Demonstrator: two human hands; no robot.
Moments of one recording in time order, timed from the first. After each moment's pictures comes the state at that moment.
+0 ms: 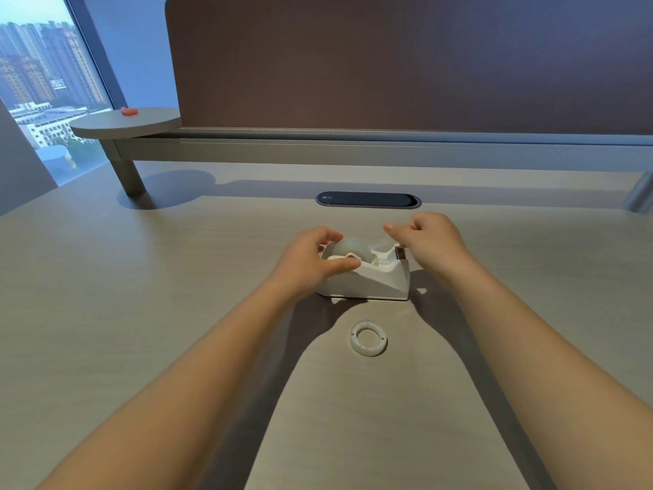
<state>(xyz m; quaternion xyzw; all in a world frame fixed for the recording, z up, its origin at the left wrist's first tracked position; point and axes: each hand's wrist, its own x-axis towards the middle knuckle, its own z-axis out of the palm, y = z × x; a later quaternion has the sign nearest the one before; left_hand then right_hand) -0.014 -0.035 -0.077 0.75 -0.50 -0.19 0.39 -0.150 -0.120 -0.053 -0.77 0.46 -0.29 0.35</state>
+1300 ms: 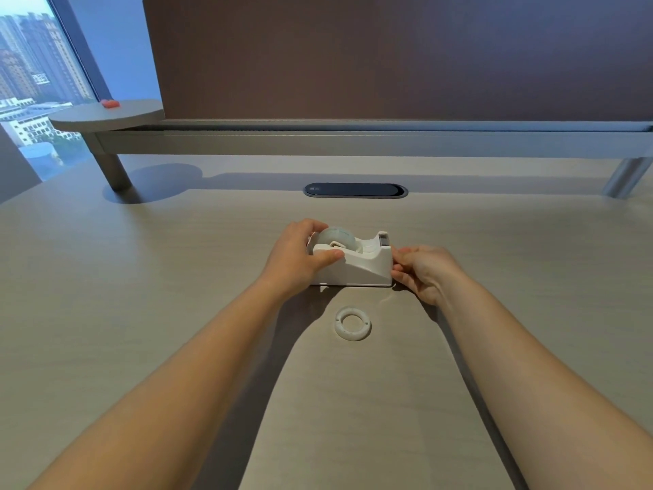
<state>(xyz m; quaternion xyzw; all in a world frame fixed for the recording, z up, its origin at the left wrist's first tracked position) -0.028 -0.031 -0.081 0.76 -0.49 -0.18 0.40 -0.169 -0.122 -0.091 -0.47 0.50 -0.30 0.67</state>
